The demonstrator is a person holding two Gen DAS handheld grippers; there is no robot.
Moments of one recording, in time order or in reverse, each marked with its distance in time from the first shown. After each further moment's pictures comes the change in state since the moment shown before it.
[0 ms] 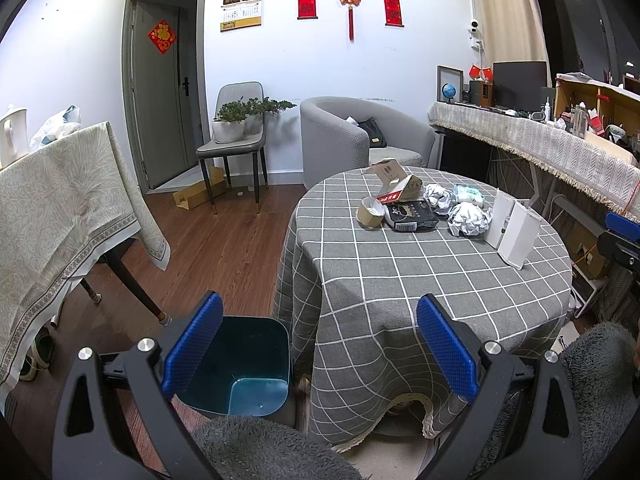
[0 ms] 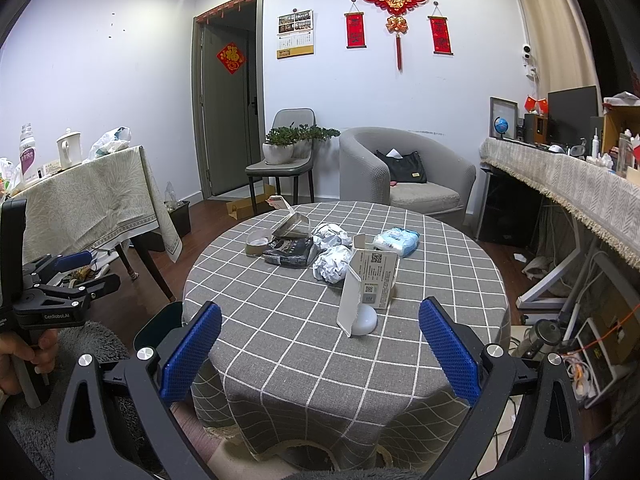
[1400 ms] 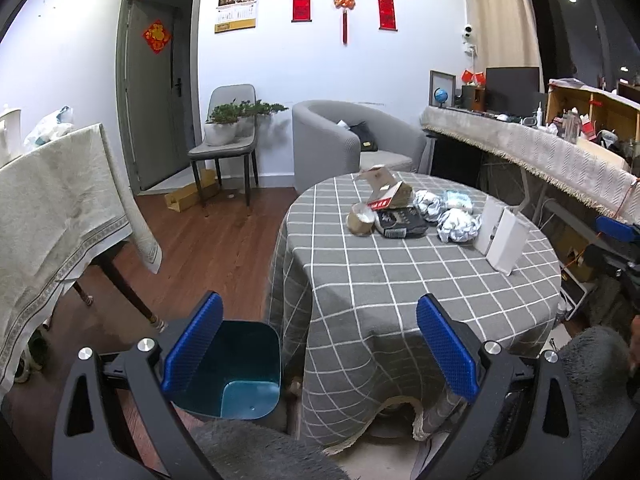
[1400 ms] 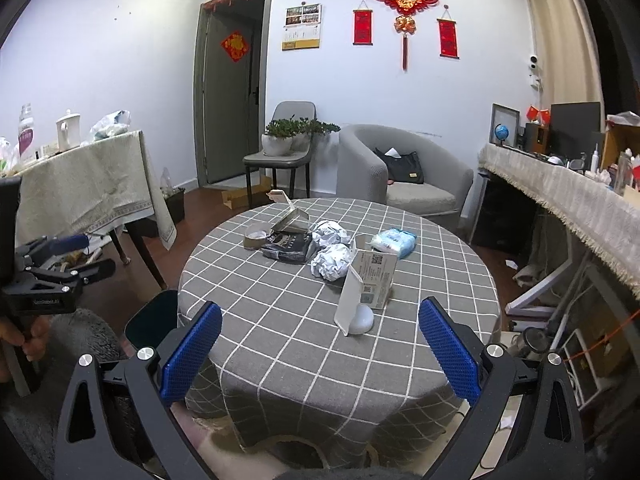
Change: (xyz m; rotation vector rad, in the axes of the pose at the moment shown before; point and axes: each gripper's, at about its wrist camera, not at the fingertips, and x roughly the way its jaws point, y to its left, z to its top) left arm -0.003 -0.003 -0.002 -0.006 -0.018 -0.040; right arm 0.005 0.006 0.001 -0.048 0.033 -0.026
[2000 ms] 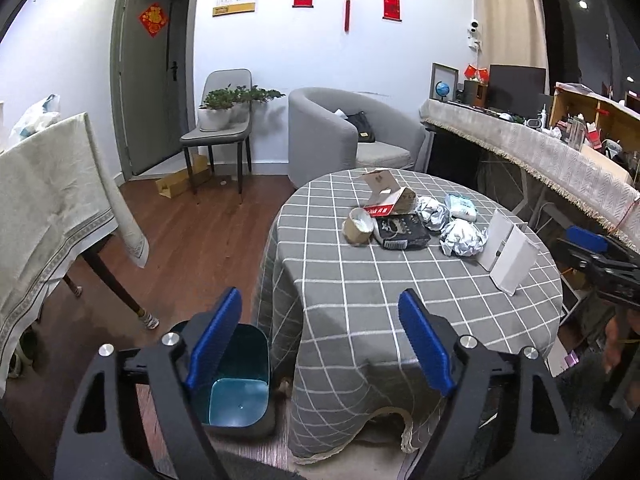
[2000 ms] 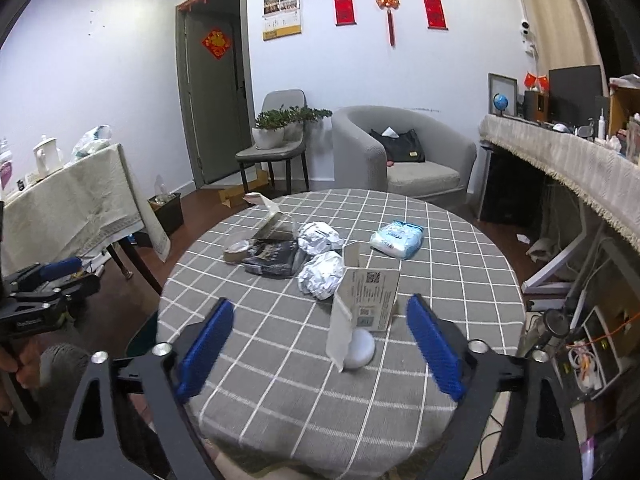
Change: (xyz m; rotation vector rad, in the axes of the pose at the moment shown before) left arm 0.031 0.003 0.033 -0.029 0.068 -0.029; right arm 0.056 -0.027 0.023 0.093 0.057 0.021
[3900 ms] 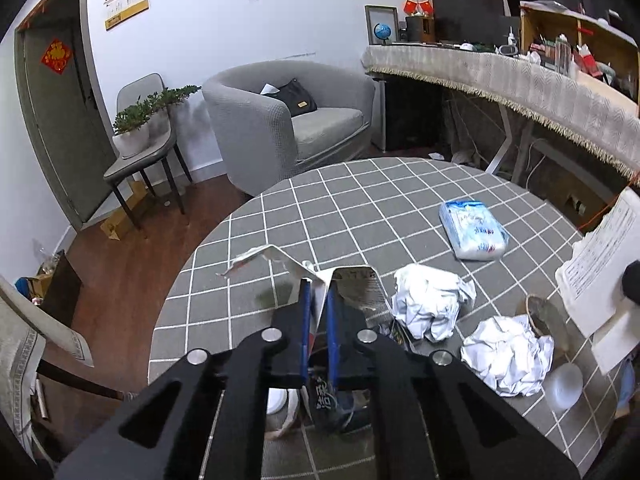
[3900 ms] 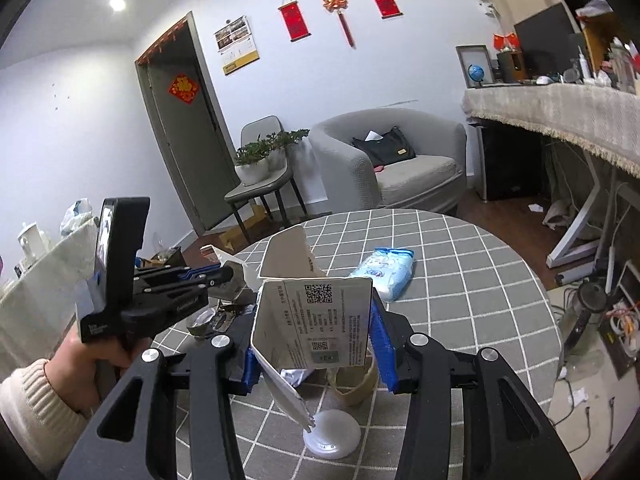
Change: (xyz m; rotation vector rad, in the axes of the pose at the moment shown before) left arm 0.211 -0.094 0.104 0.266 0.119 -0.100; right arm 0.055 -0.058 0.035 0.214 -0.080 0.051
